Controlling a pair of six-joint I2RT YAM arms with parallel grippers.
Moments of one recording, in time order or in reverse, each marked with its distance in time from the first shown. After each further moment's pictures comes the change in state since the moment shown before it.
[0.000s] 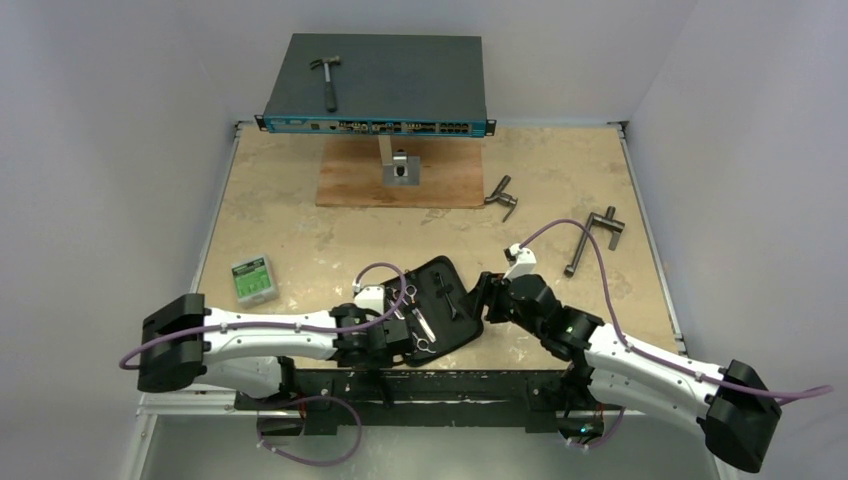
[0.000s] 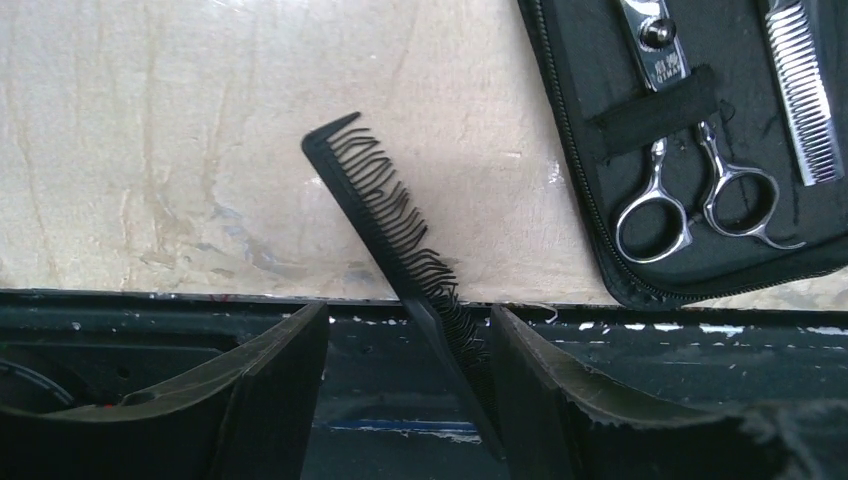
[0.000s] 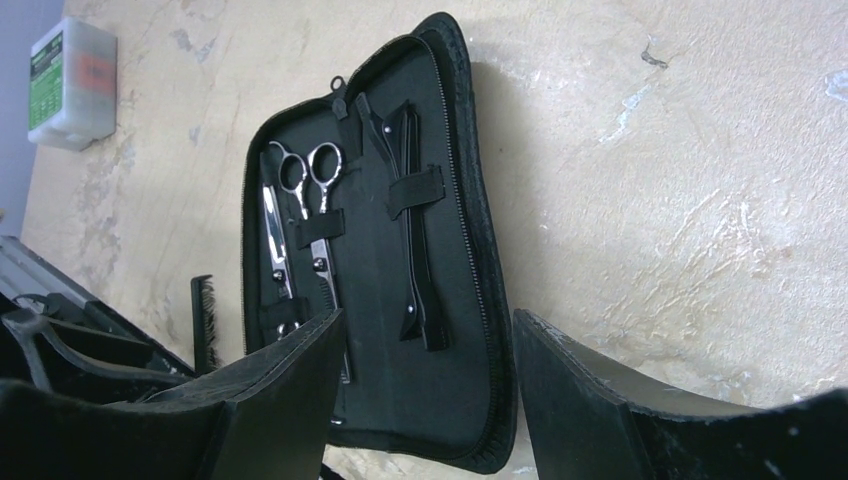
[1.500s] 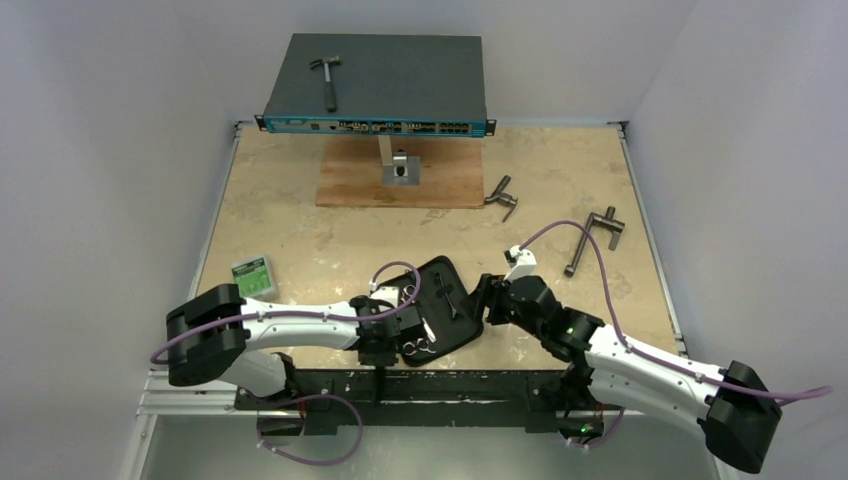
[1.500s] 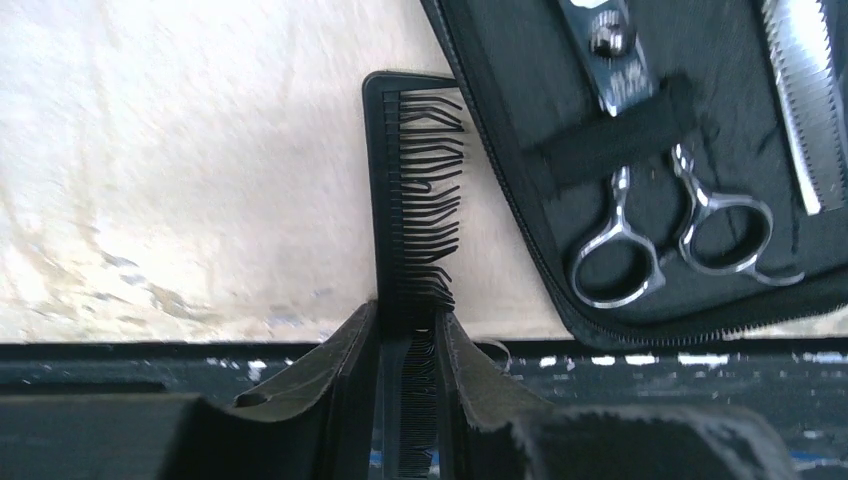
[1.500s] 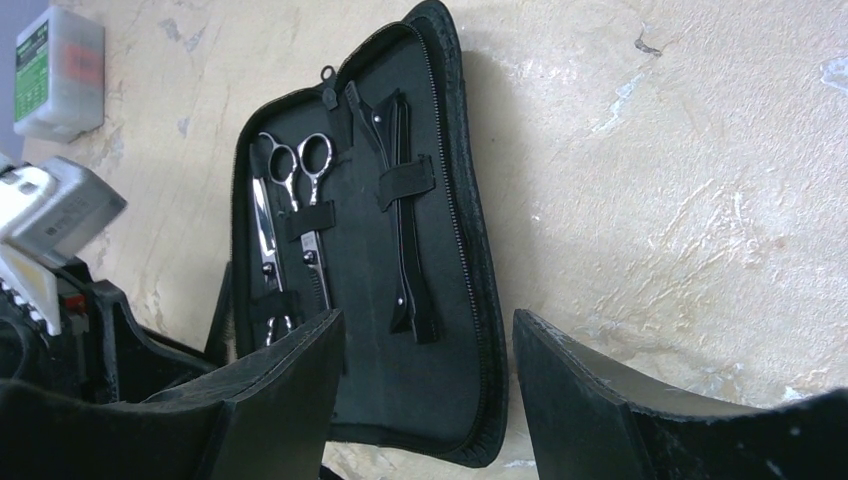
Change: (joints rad) left arm 0.085 0.199 0.024 0.165 0.159 0.132; right arm 0.000 -0.010 -0.015 -0.010 -0.003 -0.004
